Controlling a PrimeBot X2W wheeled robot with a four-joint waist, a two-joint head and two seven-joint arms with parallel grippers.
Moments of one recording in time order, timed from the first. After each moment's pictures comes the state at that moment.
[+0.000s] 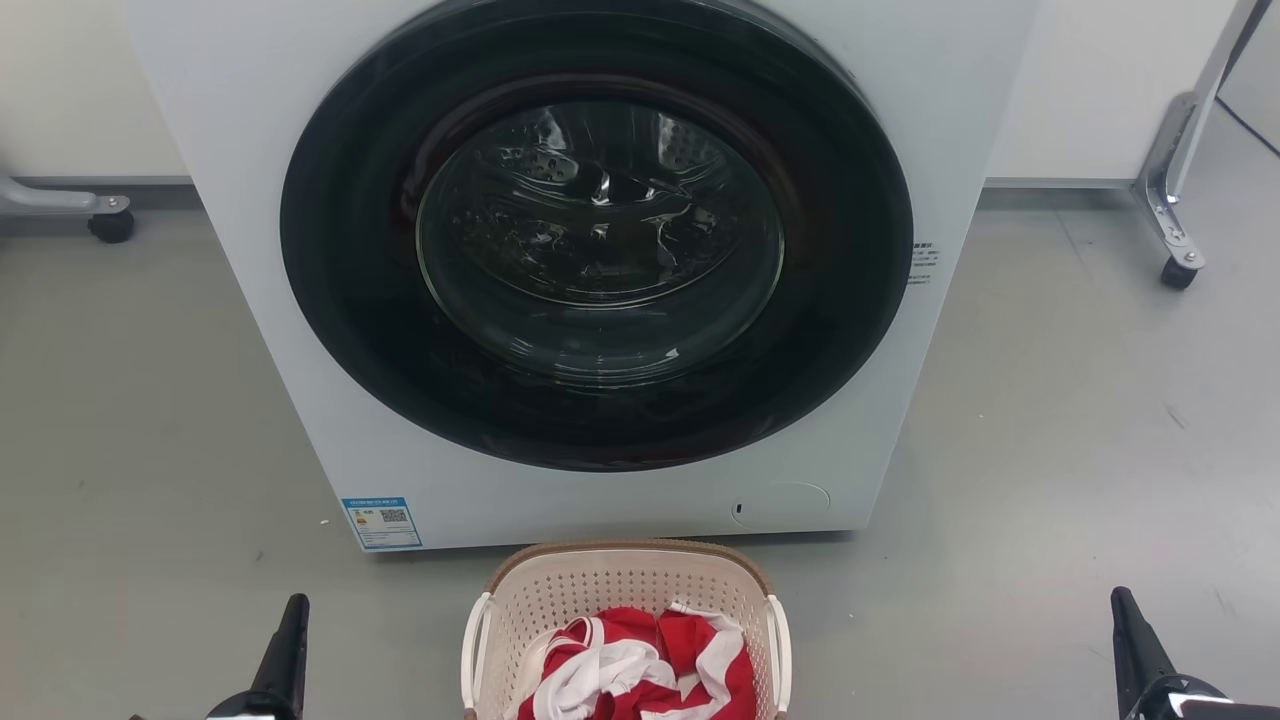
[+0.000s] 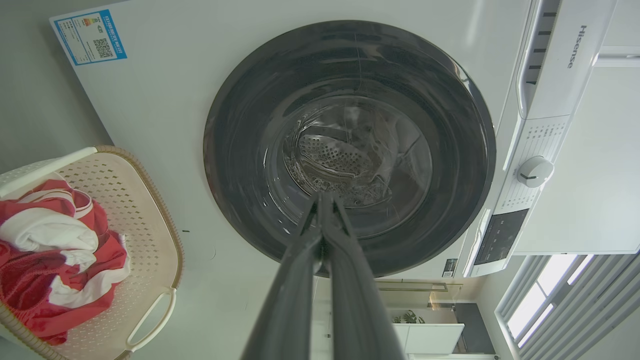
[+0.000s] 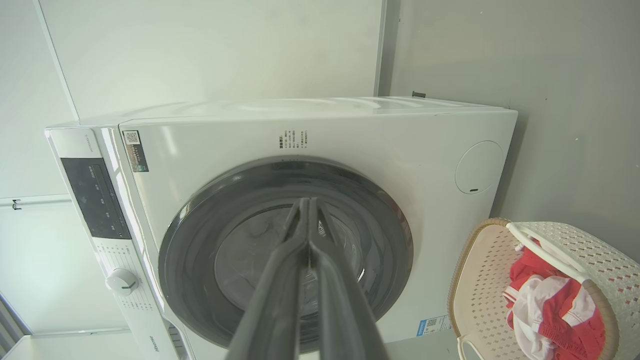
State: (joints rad) left arm -0.08 0.04 0.09 0.30 -1.60 -0.12 0.11; right arm -0.09 -0.04 -0.13 0.30 1.60 0.12 0.11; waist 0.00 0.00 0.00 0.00
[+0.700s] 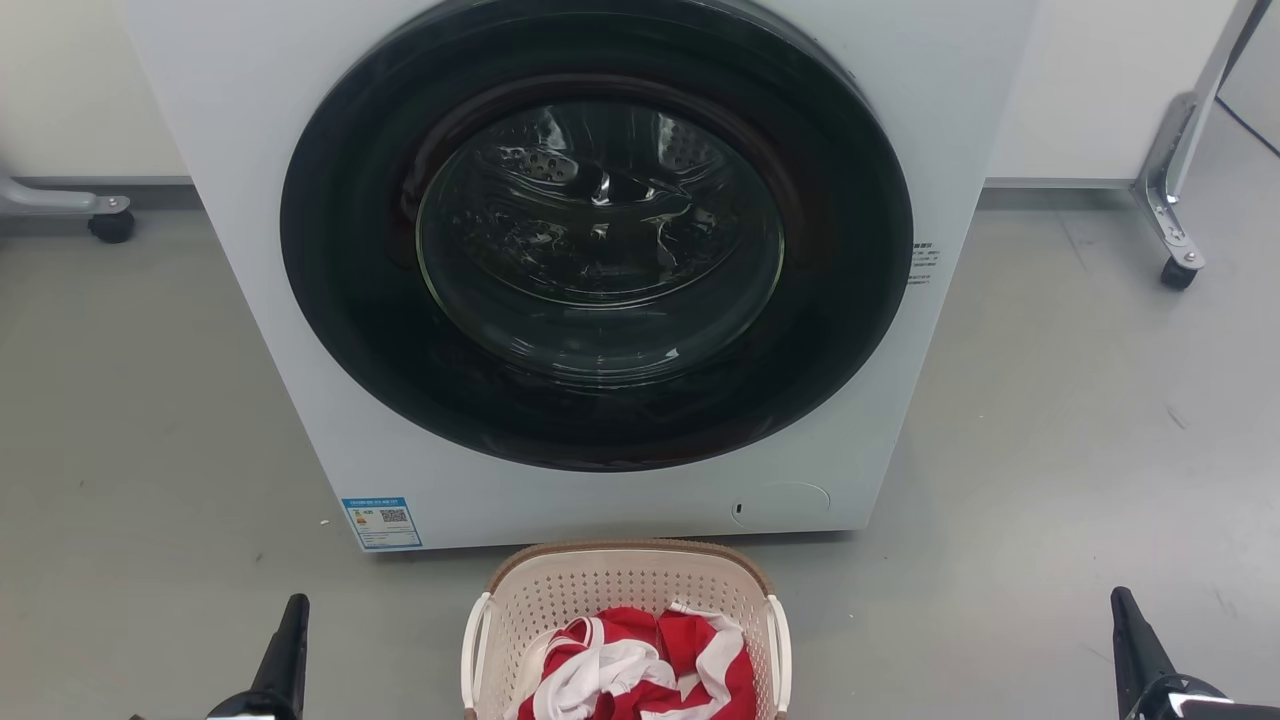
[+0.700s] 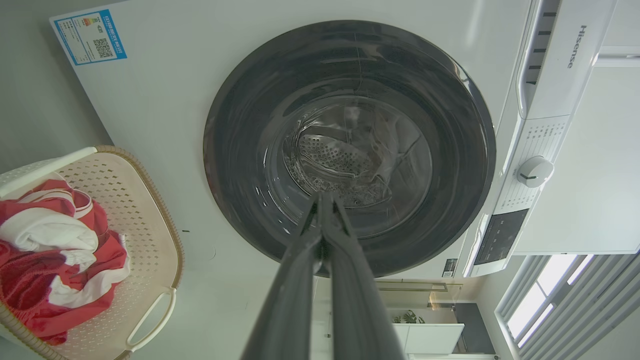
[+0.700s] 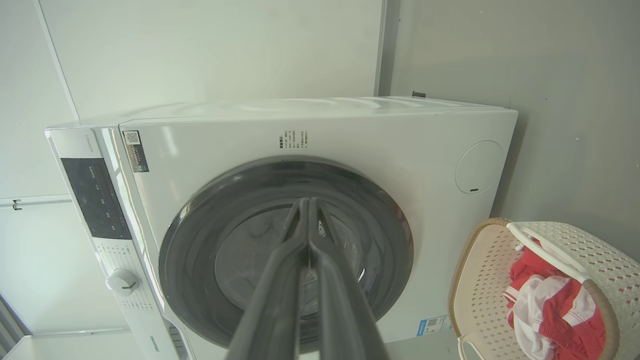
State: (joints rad) left arm -0.08 0.04 0.09 0.30 -1.60 -0.12 0.11; right arm -0.09 -0.04 -0.13 0.30 1.60 0.12 0.11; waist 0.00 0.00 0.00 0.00
